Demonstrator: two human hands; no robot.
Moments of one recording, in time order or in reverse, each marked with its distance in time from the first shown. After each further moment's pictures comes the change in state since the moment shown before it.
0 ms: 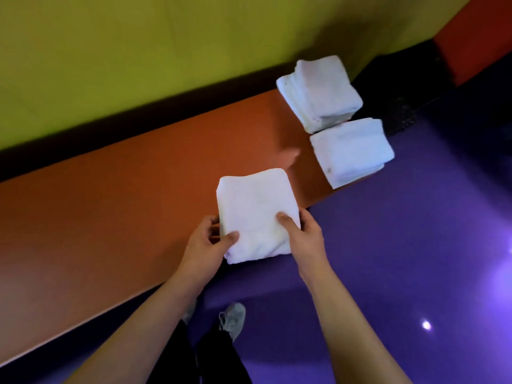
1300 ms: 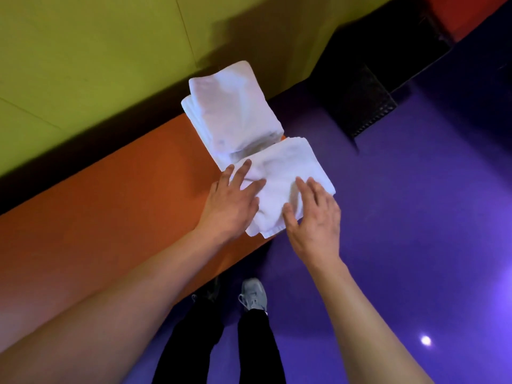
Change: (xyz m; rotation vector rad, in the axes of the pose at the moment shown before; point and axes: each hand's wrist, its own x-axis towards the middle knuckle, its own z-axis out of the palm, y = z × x) left_hand 0.241 0.133 0.307 1.303 -0.186 0.559; right_hand 0.274 -0.054 -0.205 -0.932 0.259 -0.466
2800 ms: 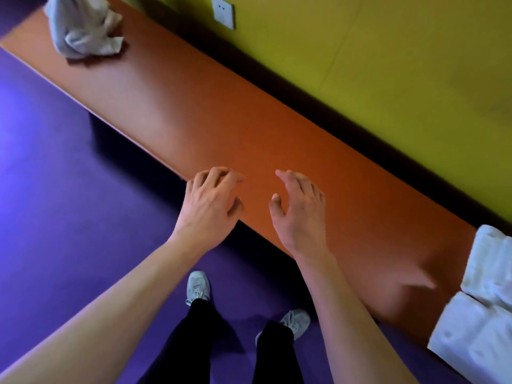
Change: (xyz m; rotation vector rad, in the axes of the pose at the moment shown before) left_hand -0.596 -0.217 -0.021 -0.323 0.764 -1.139; right_hand -0.362 -0.428 0.112 -0.041 -0.587 -1.183
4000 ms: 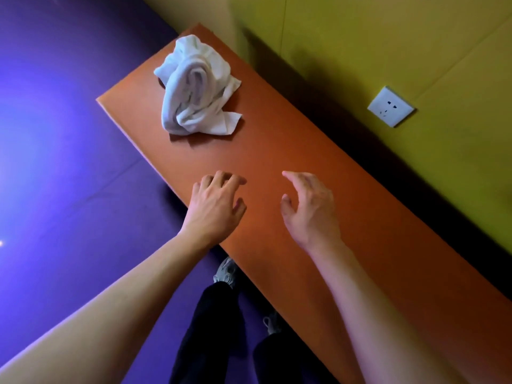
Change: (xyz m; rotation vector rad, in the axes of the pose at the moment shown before) left_hand 0.331 -0.419 -0.076 0.121 -0.048 -0.225; right_hand 0.411 -0.270 0.262 0.041 -0.195 -0.201
